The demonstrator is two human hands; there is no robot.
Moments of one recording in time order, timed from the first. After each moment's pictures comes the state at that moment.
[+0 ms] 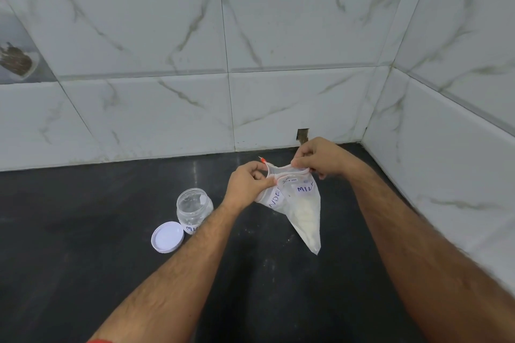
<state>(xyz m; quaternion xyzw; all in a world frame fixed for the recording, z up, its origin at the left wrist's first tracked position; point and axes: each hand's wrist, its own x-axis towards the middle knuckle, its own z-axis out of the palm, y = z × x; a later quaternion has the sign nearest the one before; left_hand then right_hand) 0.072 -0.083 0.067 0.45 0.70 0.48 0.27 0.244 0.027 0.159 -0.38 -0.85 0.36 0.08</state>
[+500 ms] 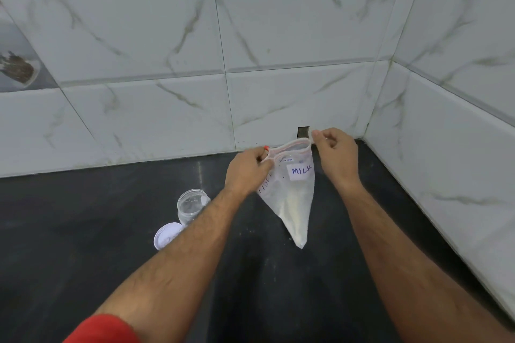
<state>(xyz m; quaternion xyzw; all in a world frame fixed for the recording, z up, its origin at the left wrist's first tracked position) 0.076 -0.067 0.100 0.51 0.77 0.36 0.10 0.252 0.022 0.123 -0.45 -0.68 0.35 0.47</state>
